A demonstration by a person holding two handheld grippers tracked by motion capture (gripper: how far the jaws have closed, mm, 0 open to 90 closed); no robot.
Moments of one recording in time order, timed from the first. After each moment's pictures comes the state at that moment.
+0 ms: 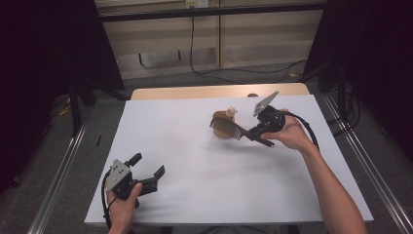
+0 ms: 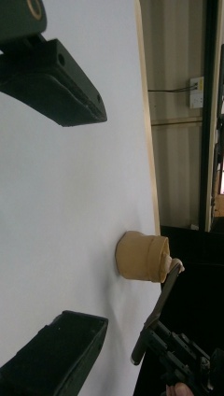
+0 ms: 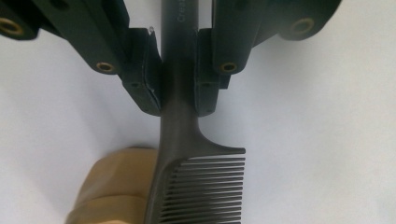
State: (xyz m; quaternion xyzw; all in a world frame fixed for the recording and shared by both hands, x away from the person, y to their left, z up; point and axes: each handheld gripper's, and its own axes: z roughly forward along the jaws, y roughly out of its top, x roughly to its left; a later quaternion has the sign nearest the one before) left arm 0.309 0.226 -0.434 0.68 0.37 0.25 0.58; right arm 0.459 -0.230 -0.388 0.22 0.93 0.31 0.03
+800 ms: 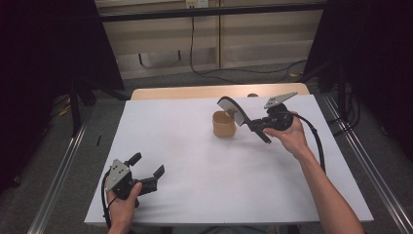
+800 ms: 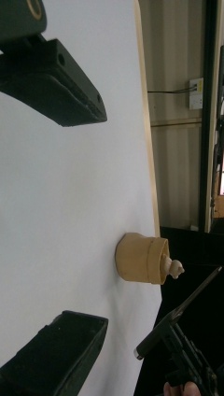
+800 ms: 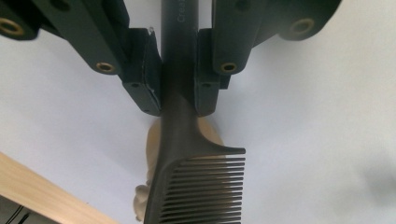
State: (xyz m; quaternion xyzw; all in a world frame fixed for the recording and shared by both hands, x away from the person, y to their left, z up) left arm 0.310 0.227 -0.434 0.68 0.37 0.26 0.58; right arm 0.451 -0.251 -0.389 0.32 0.85 0.42 0.10
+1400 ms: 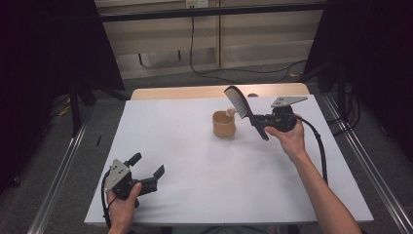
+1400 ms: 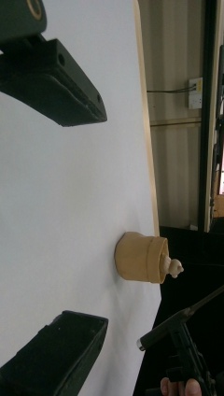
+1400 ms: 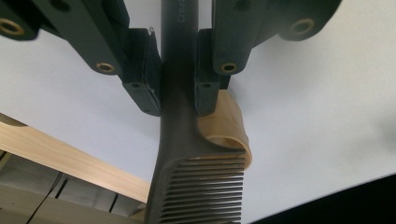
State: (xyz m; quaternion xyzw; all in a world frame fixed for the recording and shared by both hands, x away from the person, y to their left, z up) left arm 0.310 0.227 -0.434 0.68 0.37 0.26 0.58; right arm 0.443 -0.259 -0.395 0.35 0.79 0.49 0.14
